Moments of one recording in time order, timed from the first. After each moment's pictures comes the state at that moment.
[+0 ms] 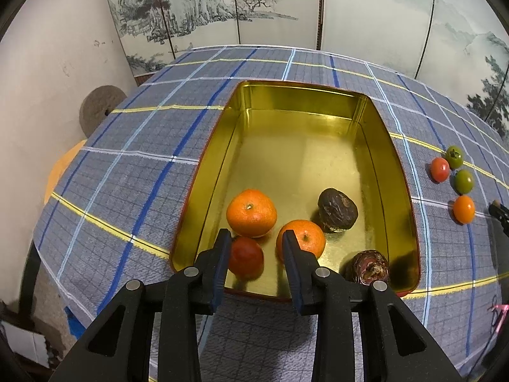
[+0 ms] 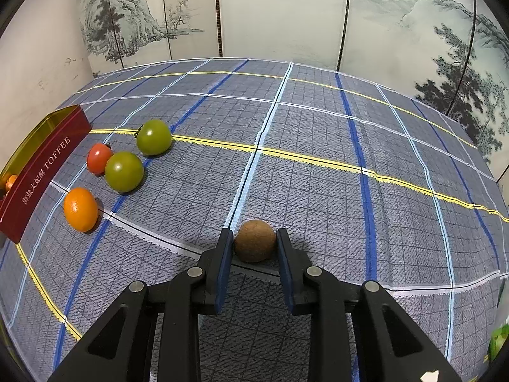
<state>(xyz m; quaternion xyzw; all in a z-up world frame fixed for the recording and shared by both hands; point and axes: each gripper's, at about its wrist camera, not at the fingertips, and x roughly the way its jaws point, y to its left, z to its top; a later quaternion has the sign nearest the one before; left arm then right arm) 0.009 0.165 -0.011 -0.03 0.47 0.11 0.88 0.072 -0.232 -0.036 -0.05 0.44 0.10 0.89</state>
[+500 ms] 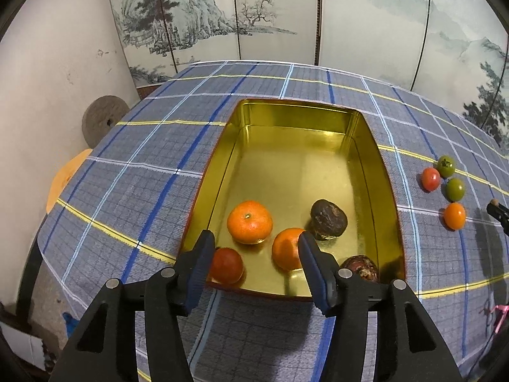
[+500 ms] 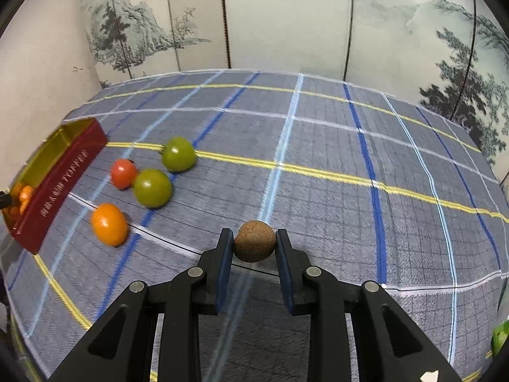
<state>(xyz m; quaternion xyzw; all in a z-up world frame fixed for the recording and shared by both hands) -0.001 0.160 0.002 -0.03 0.44 0.12 0.89 0.065 -0.216 -0.014 -0.03 0.42 0.12 0.90</state>
